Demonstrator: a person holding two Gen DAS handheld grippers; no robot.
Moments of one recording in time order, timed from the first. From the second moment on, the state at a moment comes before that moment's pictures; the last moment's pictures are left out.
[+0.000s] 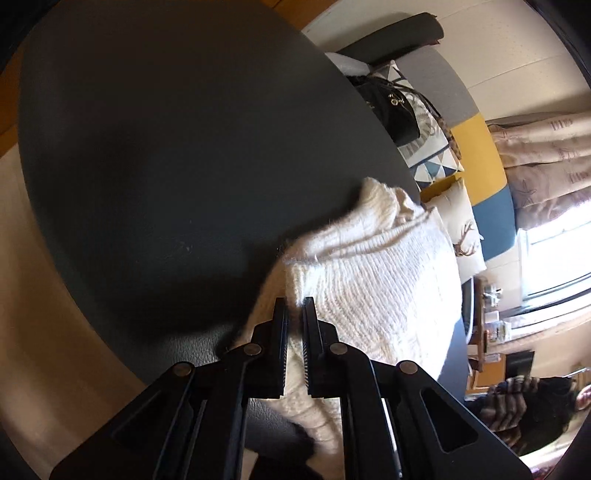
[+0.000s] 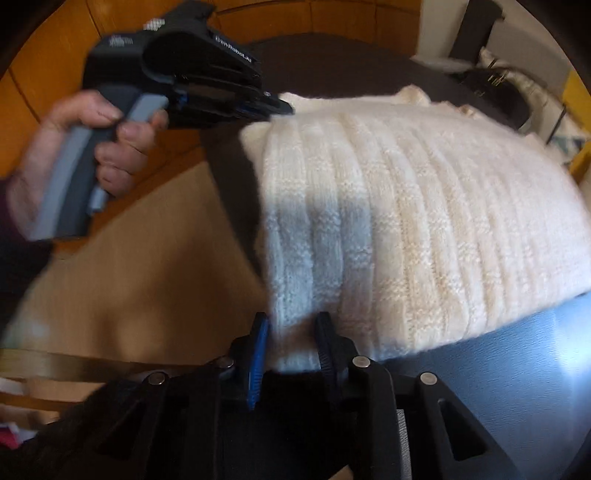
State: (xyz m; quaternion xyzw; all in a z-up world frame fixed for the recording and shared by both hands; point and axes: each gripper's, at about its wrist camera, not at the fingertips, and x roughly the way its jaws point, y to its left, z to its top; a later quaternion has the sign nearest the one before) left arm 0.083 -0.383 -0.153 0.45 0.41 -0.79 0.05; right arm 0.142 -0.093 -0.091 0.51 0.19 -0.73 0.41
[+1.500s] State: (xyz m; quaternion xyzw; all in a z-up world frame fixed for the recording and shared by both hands) left arm -0.057 0.059 -0.154 0.44 -0.02 -0.90 0.02; right arm -0.009 0.272 -0.157 0.45 -0.06 -0.89 -0.10
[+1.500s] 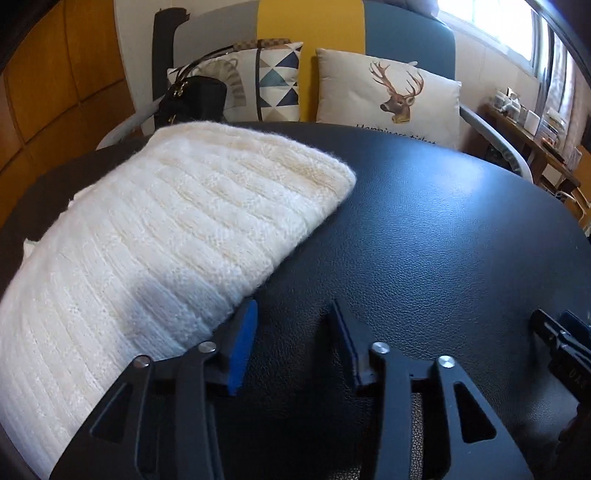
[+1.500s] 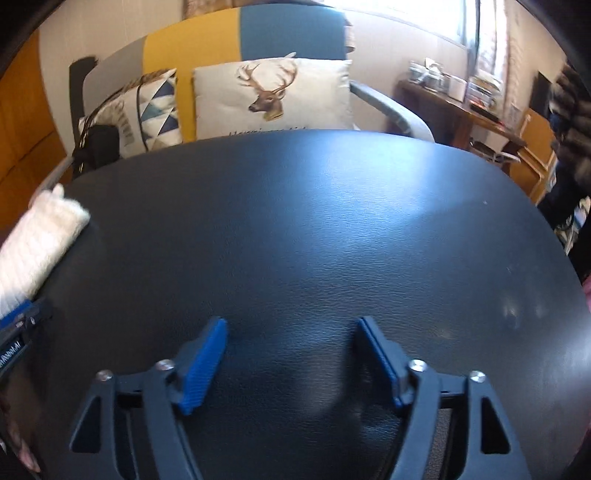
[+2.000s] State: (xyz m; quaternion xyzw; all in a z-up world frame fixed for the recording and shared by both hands) left arm -0.044 0.039 -0.138 0.43 0.03 -0.90 0.00; right arm -0.024 0.251 -0.149 0.45 -0.04 -0.89 -0.07
